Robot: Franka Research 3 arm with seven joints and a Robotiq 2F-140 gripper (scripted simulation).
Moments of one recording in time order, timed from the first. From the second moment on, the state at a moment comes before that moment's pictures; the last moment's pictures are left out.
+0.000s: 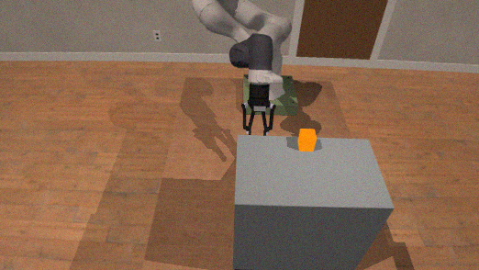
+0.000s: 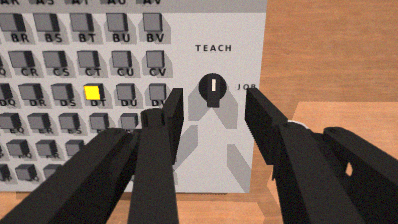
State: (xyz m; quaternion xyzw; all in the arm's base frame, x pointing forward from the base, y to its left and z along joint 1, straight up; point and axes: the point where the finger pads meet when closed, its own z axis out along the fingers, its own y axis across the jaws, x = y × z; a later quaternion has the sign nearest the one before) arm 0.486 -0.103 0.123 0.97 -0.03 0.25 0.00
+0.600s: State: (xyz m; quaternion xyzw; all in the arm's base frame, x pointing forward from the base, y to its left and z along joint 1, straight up) arm 0.489 -0.103 0.113 0.97 -0.03 0.25 0.00
